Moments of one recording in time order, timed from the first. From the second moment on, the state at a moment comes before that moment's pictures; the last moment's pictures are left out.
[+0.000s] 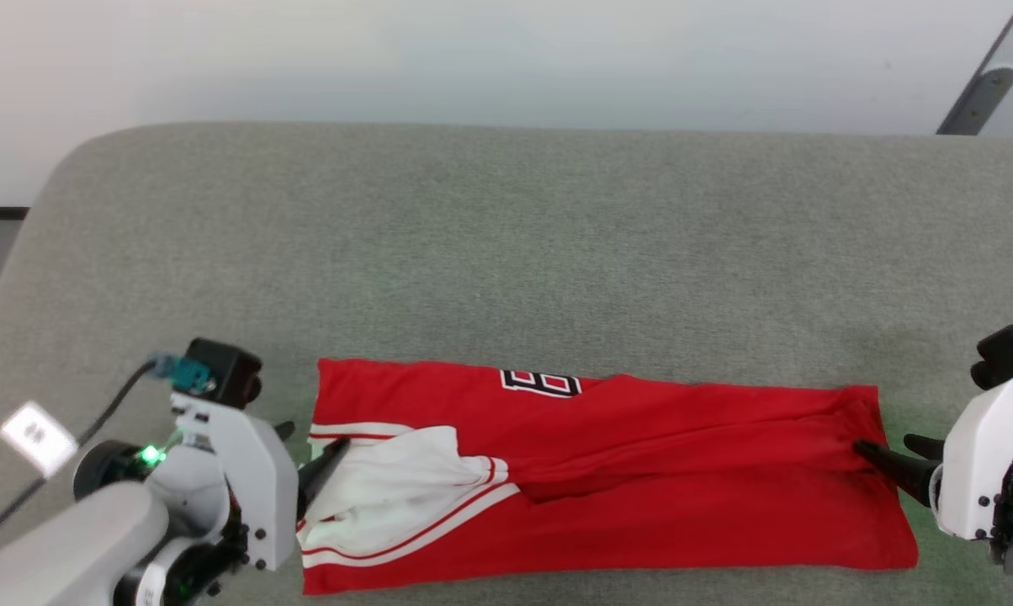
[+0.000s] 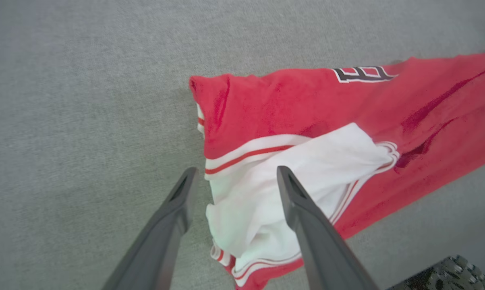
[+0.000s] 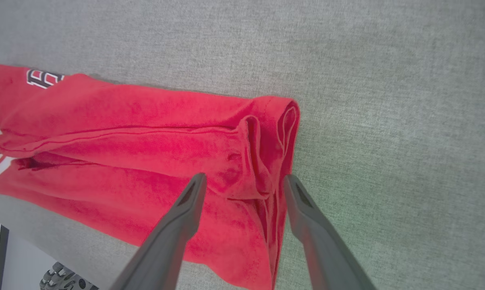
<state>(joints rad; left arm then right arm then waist) -0.64 0.89 -1.01 0.03 -1.21 0.24 0.33 -0.29 -0.47 0.13 0.16 0.76 0.13 0.83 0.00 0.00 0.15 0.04</state>
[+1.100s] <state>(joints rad) -0.14 0.54 -0.28 0.17 -0.79 0.21 -0.26 -0.38 -0.40 0.02 0.43 0.67 0.13 1.03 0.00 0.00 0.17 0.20</state>
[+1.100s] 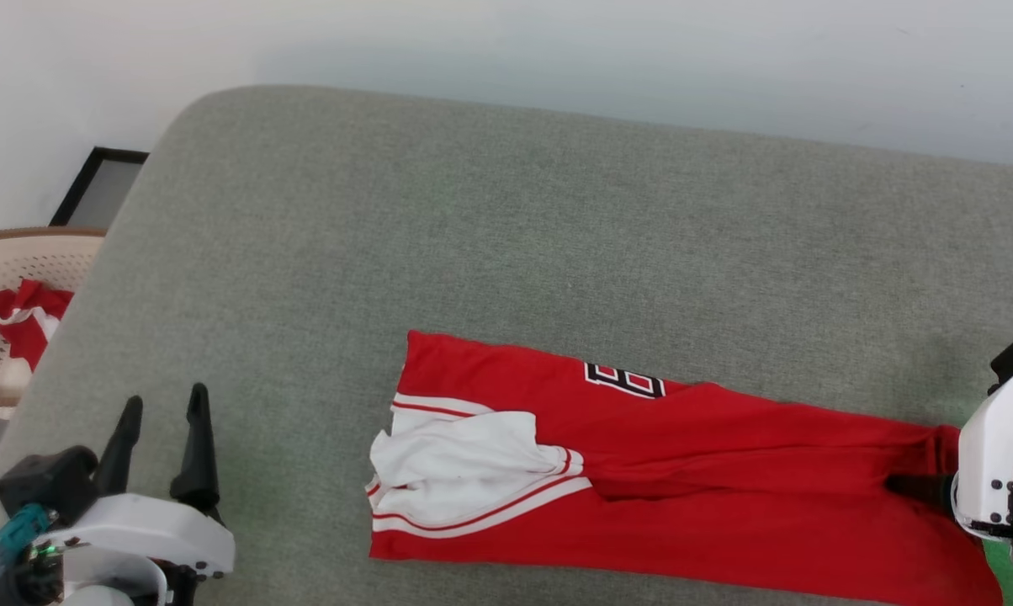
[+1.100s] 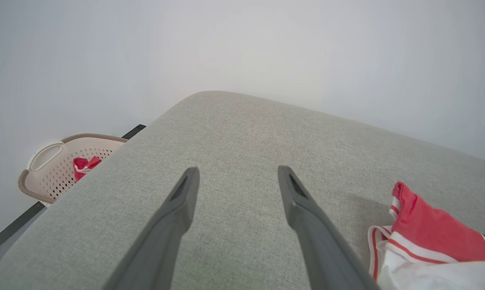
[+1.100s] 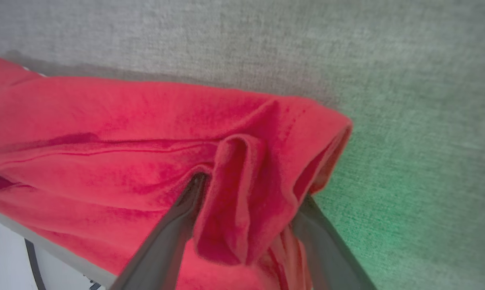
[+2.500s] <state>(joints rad) -0.09 0.35 0.01 0.26 -0.54 0.00 -0.26 -0.40 -0.51 -0.08 0.46 0.69 0.13 1.03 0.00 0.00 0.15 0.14</state>
